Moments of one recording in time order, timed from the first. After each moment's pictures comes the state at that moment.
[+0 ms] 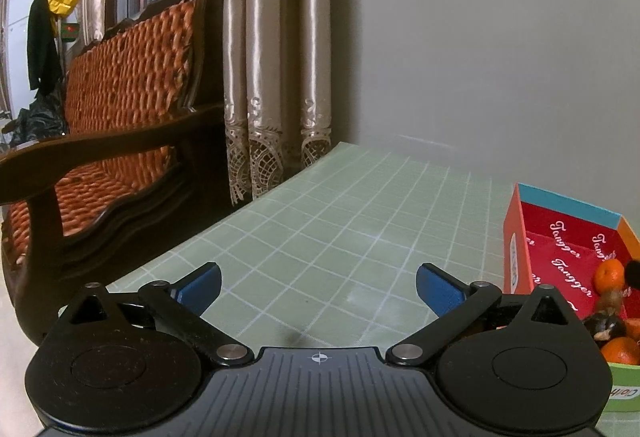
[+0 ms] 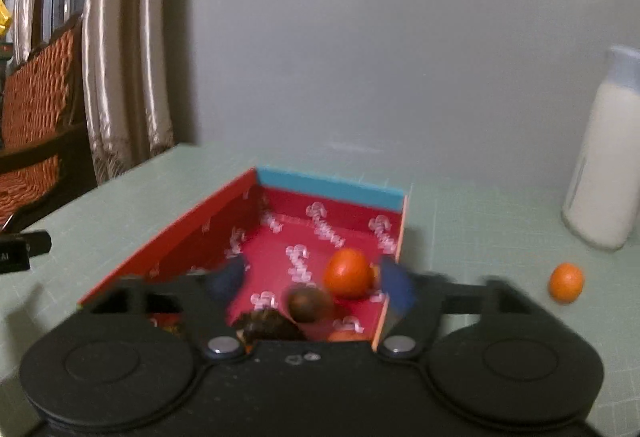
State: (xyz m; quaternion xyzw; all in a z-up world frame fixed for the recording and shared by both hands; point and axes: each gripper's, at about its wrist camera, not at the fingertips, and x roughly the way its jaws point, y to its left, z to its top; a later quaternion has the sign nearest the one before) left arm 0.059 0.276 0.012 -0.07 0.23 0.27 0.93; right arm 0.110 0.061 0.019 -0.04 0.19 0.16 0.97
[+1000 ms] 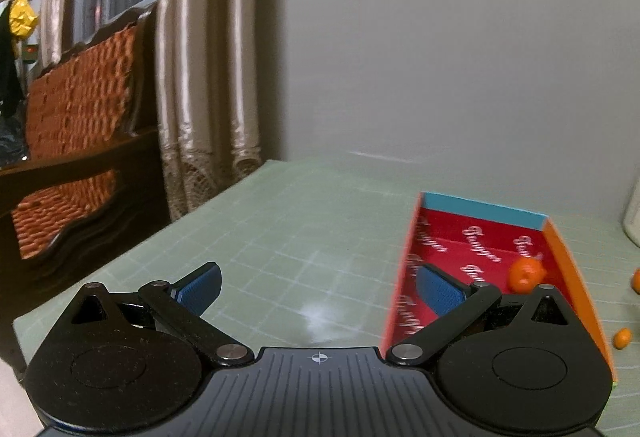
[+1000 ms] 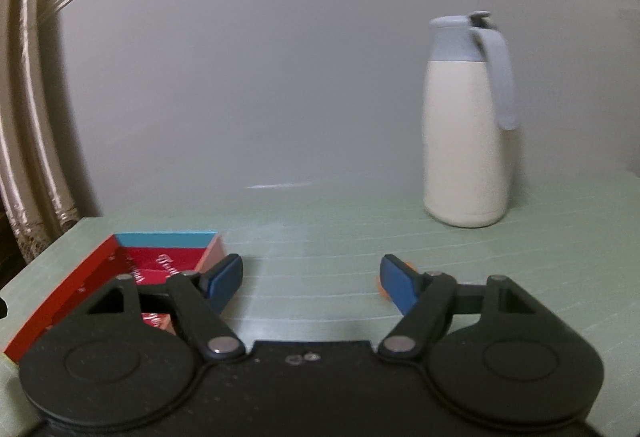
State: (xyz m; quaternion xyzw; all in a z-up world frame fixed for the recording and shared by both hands) left arm 0.072 0.201 0.030 -0.05 0.22 0.20 0.95; right arm 0.099 -0.087 0.031 0.07 0.16 0.03 0.98
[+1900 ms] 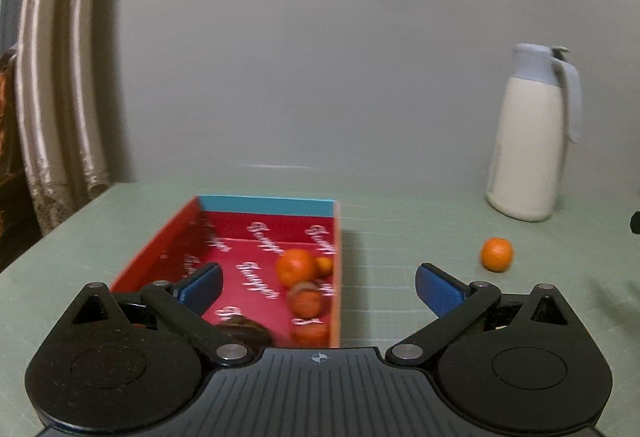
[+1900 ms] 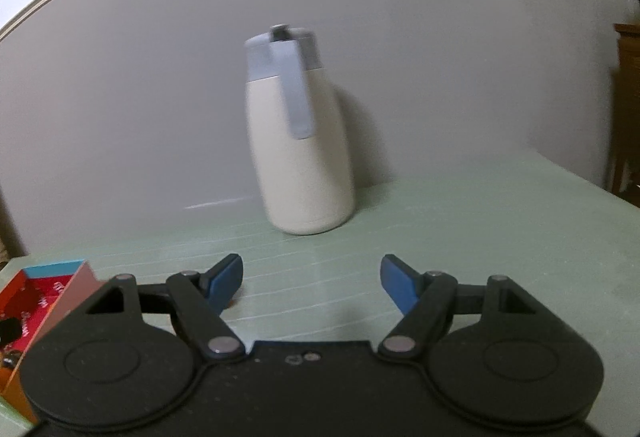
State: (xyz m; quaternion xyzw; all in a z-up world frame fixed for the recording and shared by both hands) left arm 0.099 0.038 0.036 -0.01 0.21 0.05 0.98; right arm 0.057 -0.226 0.019 0.11 0.14 -0.08 0.98
